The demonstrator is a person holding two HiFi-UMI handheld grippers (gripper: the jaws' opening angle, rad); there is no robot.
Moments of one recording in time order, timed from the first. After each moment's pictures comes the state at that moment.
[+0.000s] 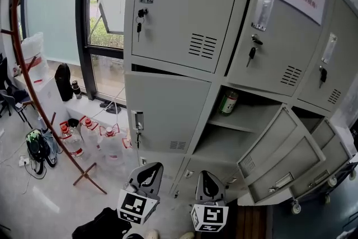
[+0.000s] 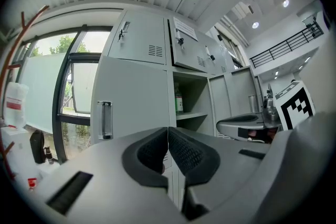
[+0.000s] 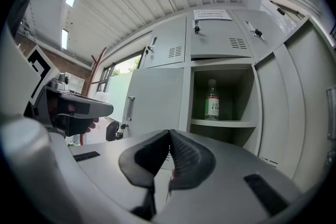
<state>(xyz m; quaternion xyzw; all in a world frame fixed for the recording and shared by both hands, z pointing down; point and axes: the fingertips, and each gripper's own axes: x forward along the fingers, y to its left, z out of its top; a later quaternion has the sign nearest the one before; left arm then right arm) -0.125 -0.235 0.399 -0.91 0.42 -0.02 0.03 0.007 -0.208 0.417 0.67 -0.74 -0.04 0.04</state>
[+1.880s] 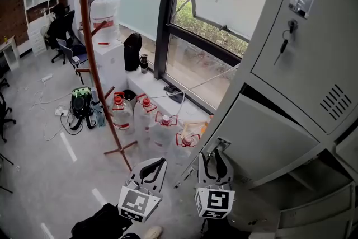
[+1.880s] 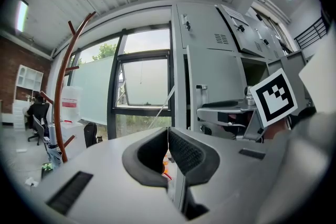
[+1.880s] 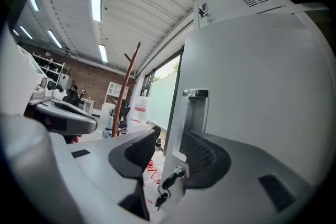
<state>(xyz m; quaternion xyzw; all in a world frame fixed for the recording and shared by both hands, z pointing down) -0.341 -0.329 0.432 -0.78 0.62 -0.04 -0.03 -0.235 -0.399 0.411 0.47 -0.88 -0.07 0.06</state>
